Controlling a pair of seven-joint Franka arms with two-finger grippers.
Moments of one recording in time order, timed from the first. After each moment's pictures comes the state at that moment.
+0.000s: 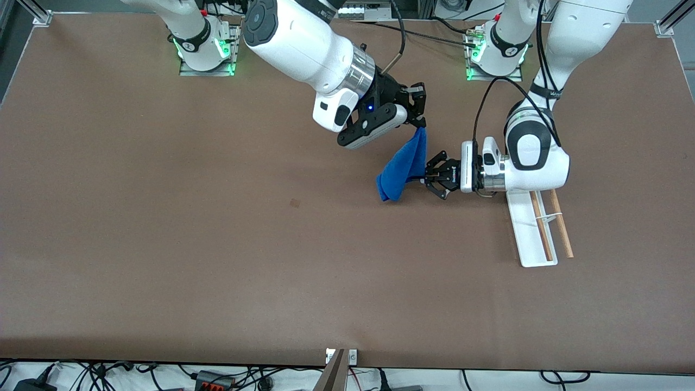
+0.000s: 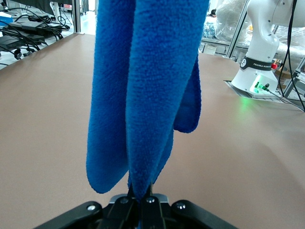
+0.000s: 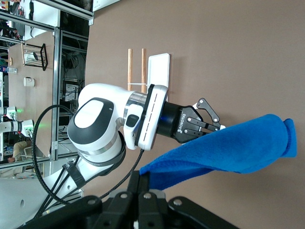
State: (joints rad) left arm -0.16 0.42 -0.07 -2.06 -1.34 2.00 2.23; right arm 0.68 0.57 0.17 -1.09 0.52 2.19 0.49
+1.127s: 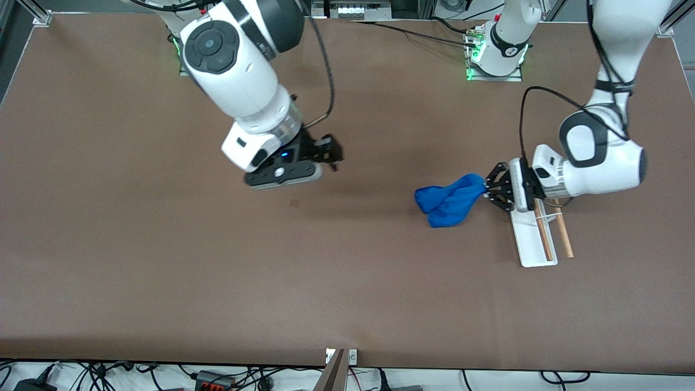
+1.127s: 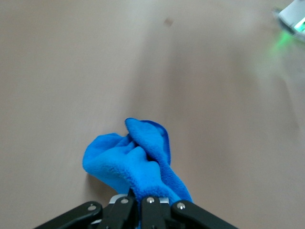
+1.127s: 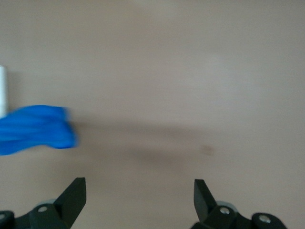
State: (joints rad) left arm -0.03 0.30 0.02 -1.99 -0.72 2.03 1.64; right arm 0.64 0.53 -0.09 -1.10 0.14 1.75 0.48
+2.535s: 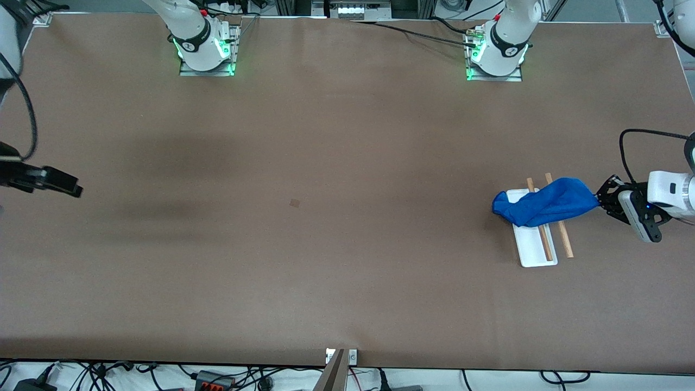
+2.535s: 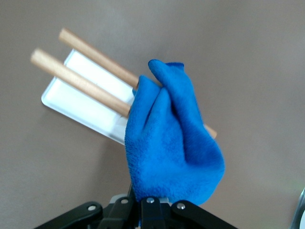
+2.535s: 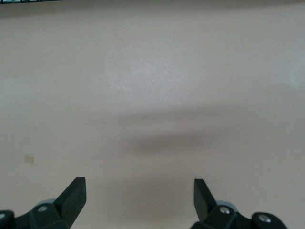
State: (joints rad) left arm 0.29 0.53 0.03 -1.56 -0.26 1.74 1.34; right arm -0.02 0.29 -0.04 -1.28 0.00 1.60 0.01
